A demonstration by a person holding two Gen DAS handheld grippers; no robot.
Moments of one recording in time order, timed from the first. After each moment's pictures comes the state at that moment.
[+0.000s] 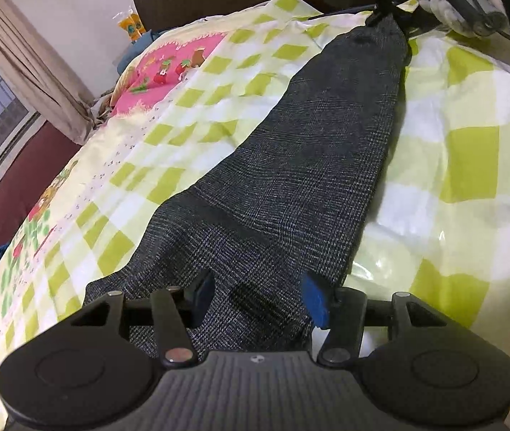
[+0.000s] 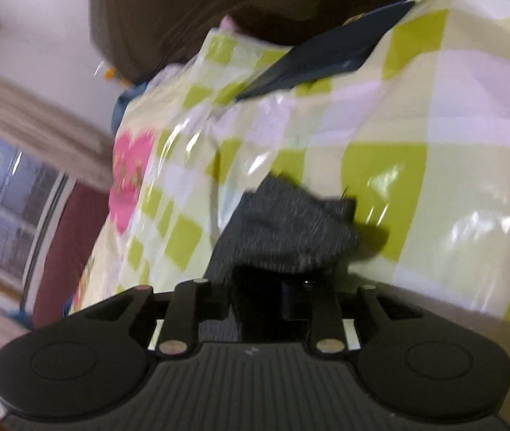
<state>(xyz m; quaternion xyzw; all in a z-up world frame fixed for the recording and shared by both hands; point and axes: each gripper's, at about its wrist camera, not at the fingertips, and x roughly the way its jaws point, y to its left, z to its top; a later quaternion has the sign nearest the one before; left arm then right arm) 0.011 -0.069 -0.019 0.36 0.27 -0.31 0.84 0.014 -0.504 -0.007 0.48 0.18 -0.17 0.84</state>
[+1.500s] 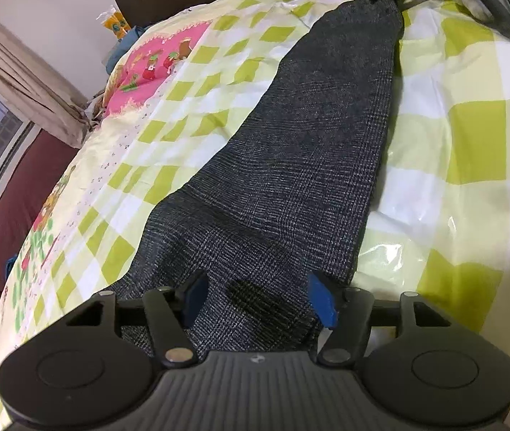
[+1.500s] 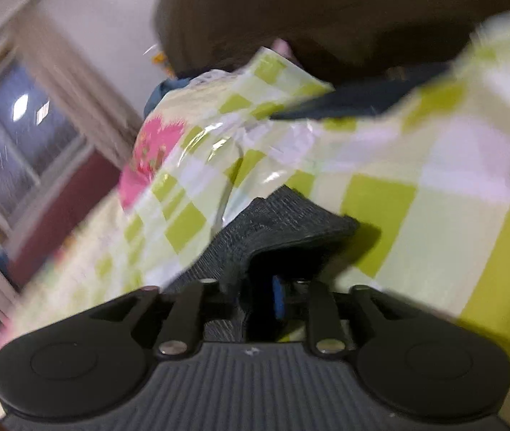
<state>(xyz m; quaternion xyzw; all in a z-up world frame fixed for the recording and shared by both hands) 0.013 -0.081 -0.024 0.41 0.28 -0.30 0.82 -0.007 -0.503 -0.018 0.41 0.18 -0.14 0.88</state>
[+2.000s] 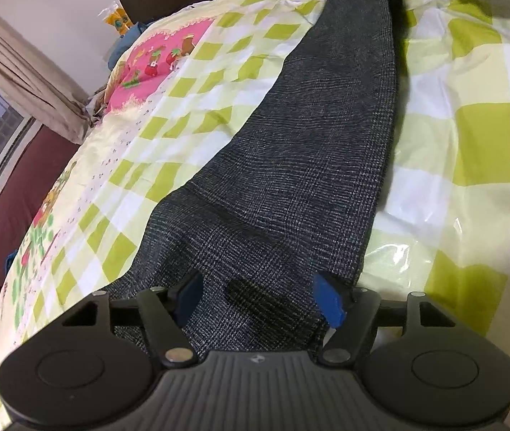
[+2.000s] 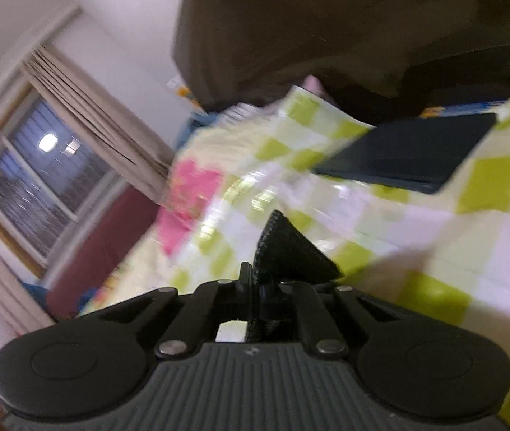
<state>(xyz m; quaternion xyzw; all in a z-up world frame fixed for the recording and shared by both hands) 0.016 -0.079 -0.024 0.40 0.28 -0.30 0.82 0.005 -0.506 0.047 0.40 0.09 -0.07 0.91</state>
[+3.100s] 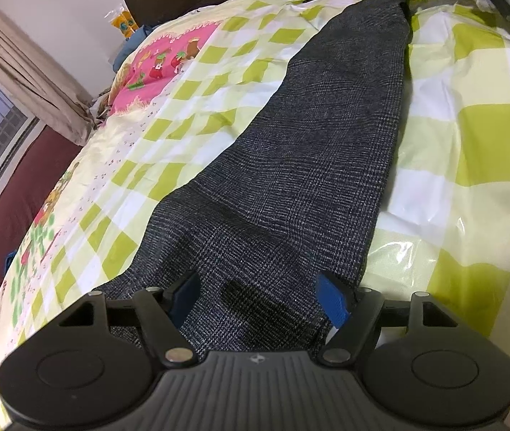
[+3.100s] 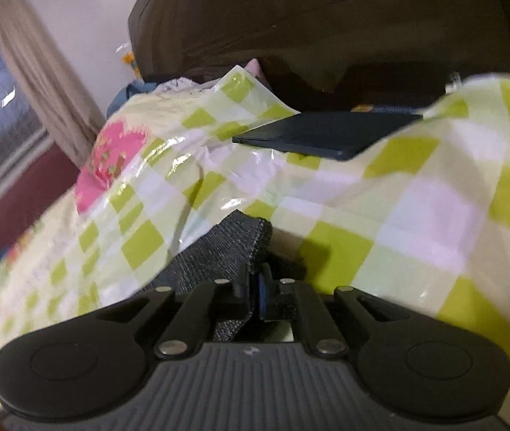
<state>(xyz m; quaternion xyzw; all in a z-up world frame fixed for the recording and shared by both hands) 0.017 -0.074 -0.026 0.39 0.27 -0.30 0.83 0.001 -0.489 0.008 0.28 0.22 -0.23 0.90</state>
